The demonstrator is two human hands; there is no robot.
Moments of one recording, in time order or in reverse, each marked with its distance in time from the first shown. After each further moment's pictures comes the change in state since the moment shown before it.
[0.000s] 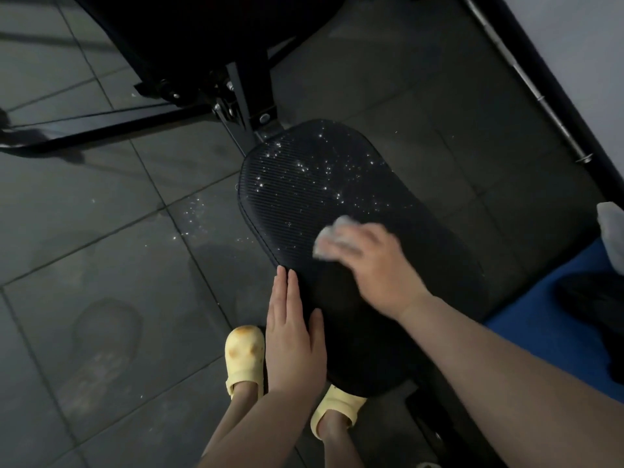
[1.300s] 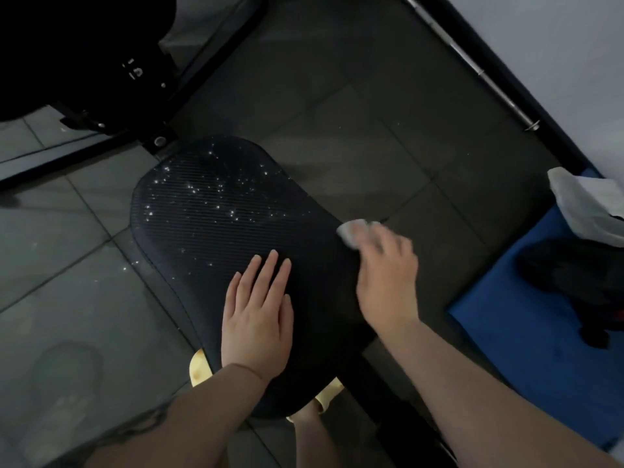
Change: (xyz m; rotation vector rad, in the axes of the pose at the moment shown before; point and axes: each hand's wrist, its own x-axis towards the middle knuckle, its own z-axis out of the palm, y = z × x) left_hand 0.036 0.058 0.059 0.547 -0.085 0.381; right_hand -0.074 0.076 -0.048 -0.024 0.090 0.679
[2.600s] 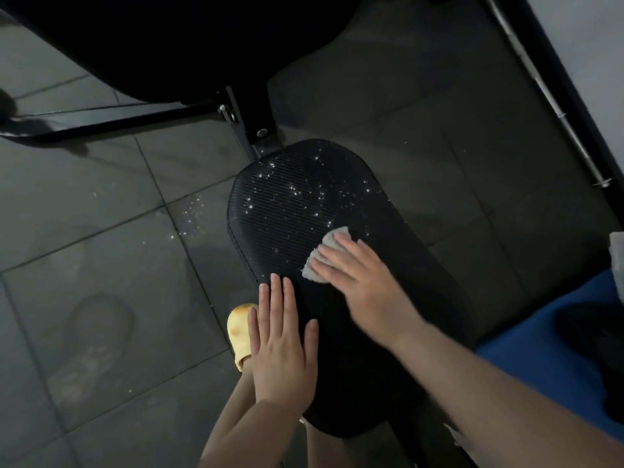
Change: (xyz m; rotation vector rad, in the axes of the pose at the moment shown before) left_hand -0.032 -0.050 -0.010 -0.168 0.039 -0.402; right_hand 0.028 -0.098 0.047 0.129 -0.209 -0.748
